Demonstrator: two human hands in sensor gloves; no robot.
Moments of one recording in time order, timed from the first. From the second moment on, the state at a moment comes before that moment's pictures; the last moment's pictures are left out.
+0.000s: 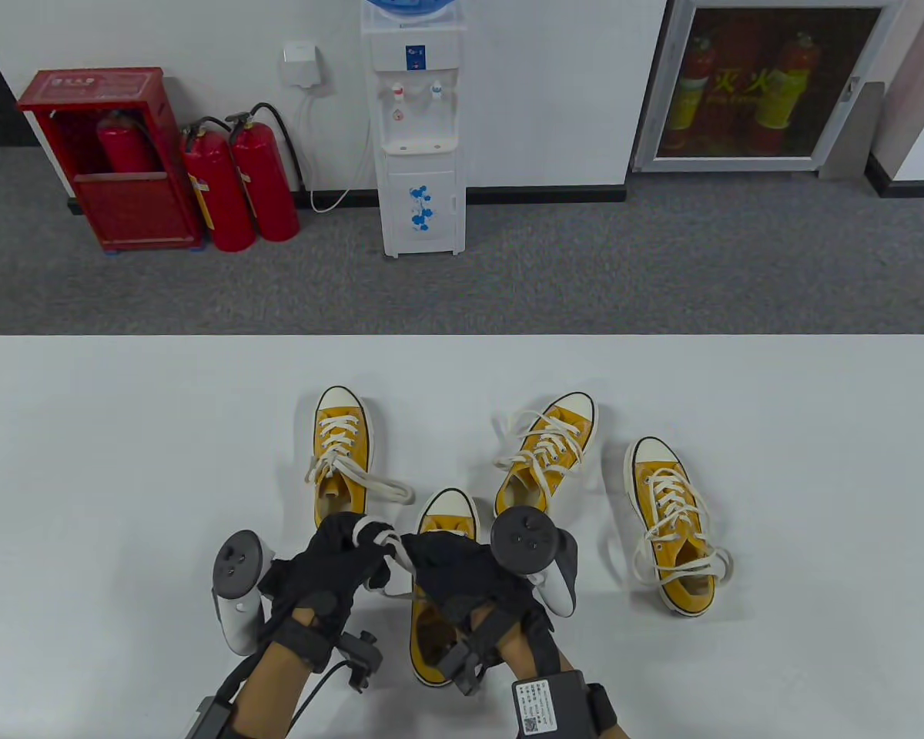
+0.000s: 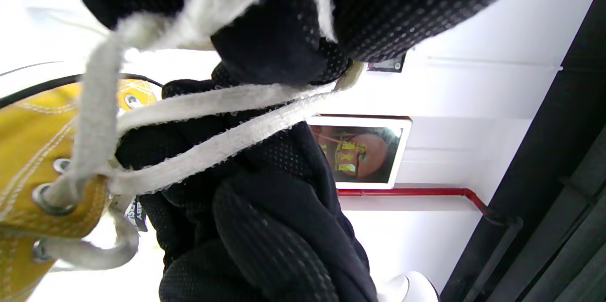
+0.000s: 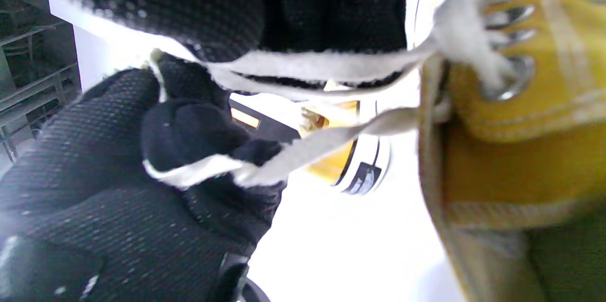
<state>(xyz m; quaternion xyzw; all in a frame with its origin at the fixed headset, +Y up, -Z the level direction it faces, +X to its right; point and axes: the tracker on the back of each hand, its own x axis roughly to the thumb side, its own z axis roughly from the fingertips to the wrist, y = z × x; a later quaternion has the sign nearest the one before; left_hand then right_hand) -0.211 -0.740 -0.299 -0.06 -0.08 0.72 0.69 0.024 -0.729 -0.316 0.16 0.11 0.82 0.53</state>
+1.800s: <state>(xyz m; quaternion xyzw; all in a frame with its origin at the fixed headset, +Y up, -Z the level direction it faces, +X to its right) -0.216 -0.754 -0.303 -0.06 -0.04 0.69 0.72 0.056 -0.682 -0.319 0.14 0.16 0.88 0.43</state>
